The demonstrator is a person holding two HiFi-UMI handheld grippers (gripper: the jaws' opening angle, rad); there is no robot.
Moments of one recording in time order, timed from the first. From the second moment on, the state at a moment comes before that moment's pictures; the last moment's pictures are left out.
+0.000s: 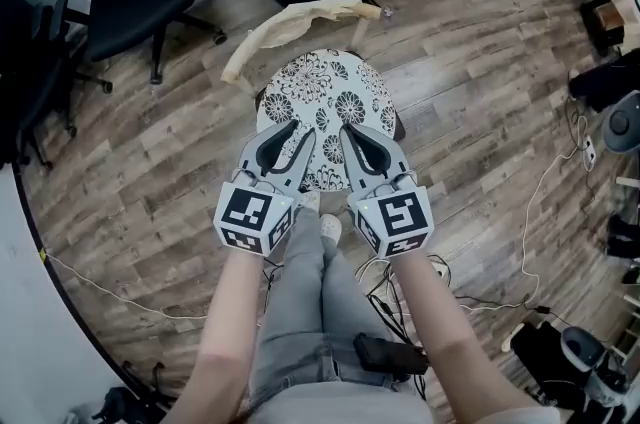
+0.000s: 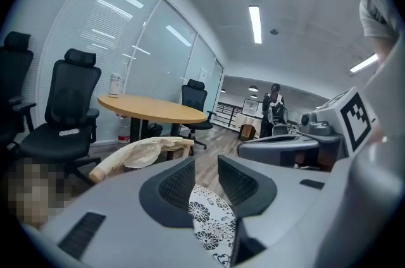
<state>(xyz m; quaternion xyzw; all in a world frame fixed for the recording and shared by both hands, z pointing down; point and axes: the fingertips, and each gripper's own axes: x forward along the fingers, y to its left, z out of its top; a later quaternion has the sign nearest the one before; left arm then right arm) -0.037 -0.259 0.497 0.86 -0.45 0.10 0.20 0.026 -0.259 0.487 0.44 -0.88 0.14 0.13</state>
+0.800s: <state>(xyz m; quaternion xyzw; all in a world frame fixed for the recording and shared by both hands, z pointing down) -0.104 -0.276 0.684 0.79 -0.47 0.10 0.38 -0.007 -0.272 0.641 0.40 -0.87 0.19 0.22</state>
